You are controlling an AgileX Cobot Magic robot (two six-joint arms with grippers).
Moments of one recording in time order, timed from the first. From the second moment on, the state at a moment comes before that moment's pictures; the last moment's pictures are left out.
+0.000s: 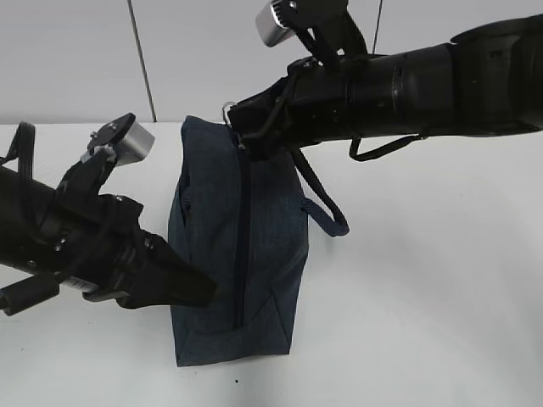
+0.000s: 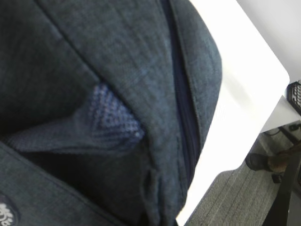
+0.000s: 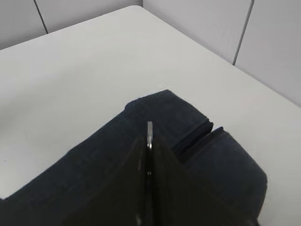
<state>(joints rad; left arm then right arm) -0.42 1.47 -0.74 -1.13 0.77 1.08 0.44 1.69 -1.11 1.77 0.43 -1.98</state>
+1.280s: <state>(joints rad) -0.42 1.47 -0.74 -1.09 0.84 1.07 0.13 2.17 -1.70 1.43 1.17 -1.29</state>
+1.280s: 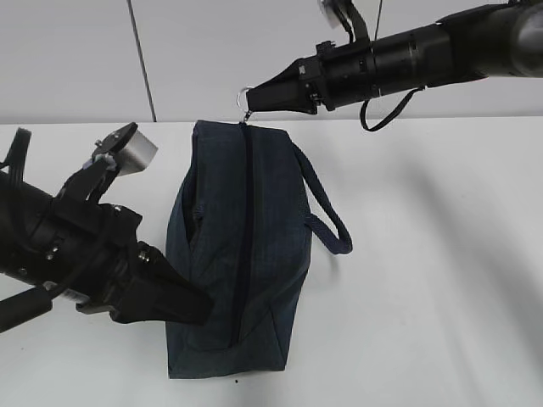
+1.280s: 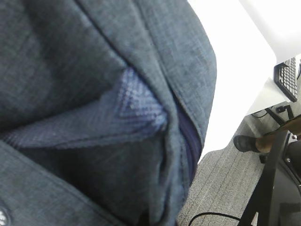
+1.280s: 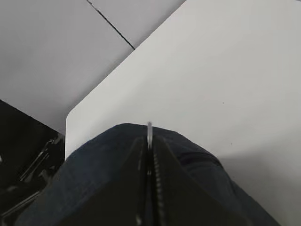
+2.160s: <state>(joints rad) -0.41 1.47 -0.74 -1.10 0.86 1.07 0.11 2.40 -2.03 1.37 1.24 -1.06</state>
